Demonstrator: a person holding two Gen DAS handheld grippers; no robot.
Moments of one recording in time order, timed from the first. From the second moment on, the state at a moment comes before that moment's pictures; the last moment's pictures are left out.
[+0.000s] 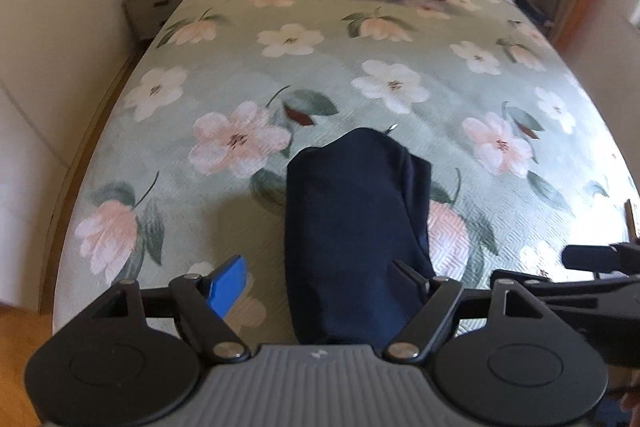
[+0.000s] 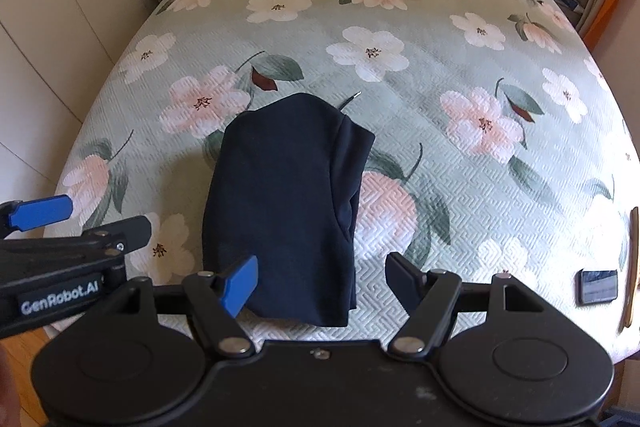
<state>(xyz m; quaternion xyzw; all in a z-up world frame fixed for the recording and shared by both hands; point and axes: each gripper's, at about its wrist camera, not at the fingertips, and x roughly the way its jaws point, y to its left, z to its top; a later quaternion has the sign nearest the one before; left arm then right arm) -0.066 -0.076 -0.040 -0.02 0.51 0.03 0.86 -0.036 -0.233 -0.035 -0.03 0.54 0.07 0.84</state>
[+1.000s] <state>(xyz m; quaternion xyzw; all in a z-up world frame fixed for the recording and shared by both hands) -0.068 -0.072 -0.036 0.02 0.50 0.05 0.86 -0.034 -0.233 -0.042 -0.03 0.55 0.09 0.83</state>
